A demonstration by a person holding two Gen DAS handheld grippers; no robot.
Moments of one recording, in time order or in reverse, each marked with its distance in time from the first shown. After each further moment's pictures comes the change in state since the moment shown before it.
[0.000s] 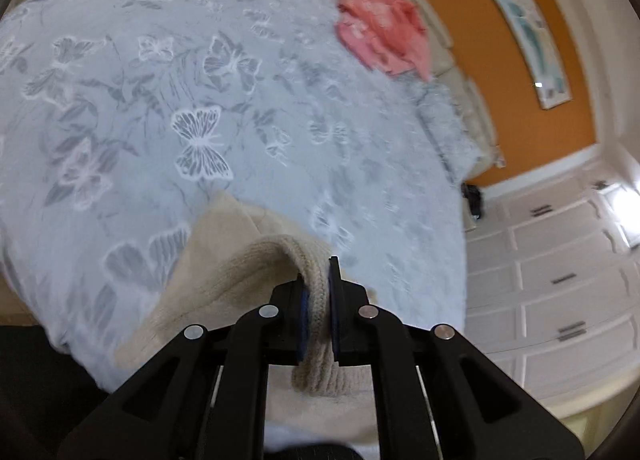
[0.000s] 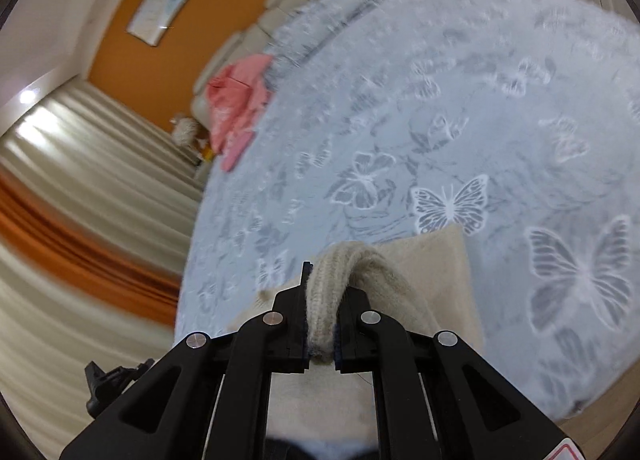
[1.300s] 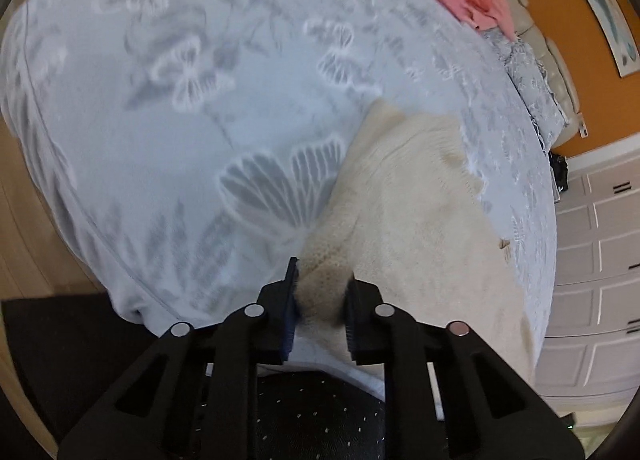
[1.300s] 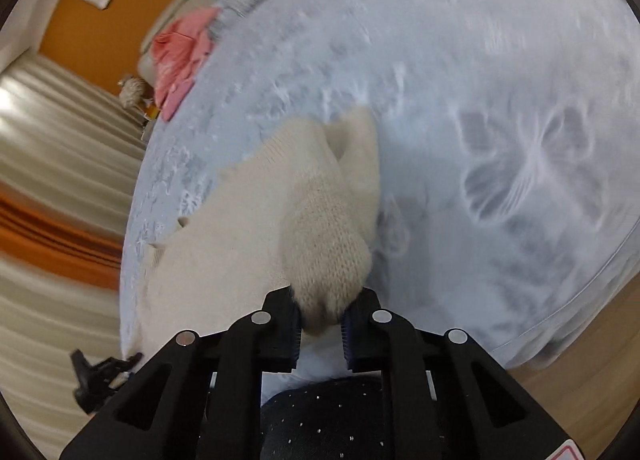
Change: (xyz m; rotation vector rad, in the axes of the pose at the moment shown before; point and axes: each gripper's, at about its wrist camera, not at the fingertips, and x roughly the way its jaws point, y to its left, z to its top) left arm 0.013 0.095 -0.066 0.013 0.091 0.315; right arm -0.001 -0.056 -0.089 -0.020 0.120 -0.191
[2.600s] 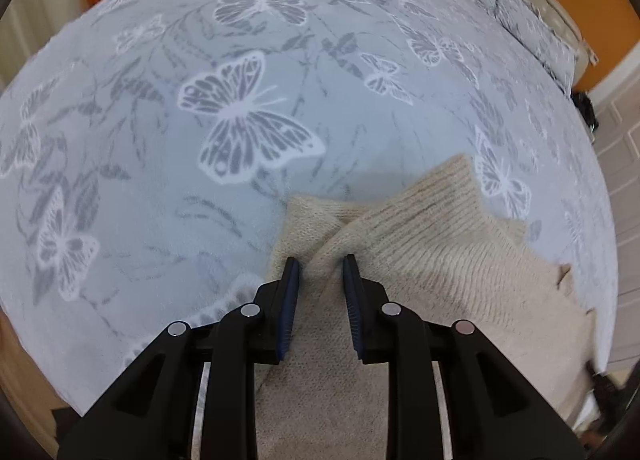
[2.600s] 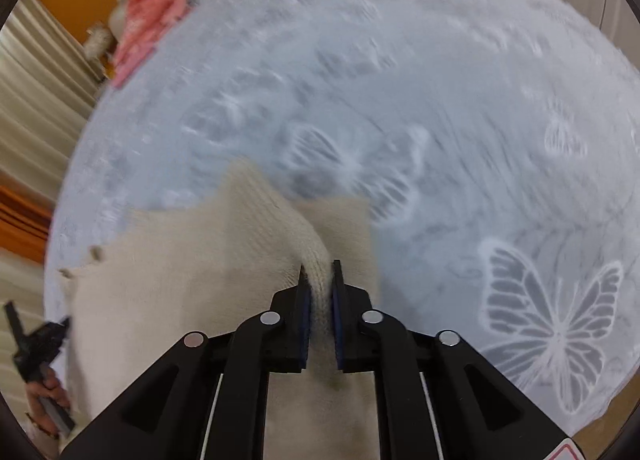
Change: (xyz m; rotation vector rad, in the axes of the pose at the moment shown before) left arm 0.101 -0.079 0.065 0.291 -0.036 0.172; right arm 0.102 0.019 0.103 -0.168 0.039 -0.212
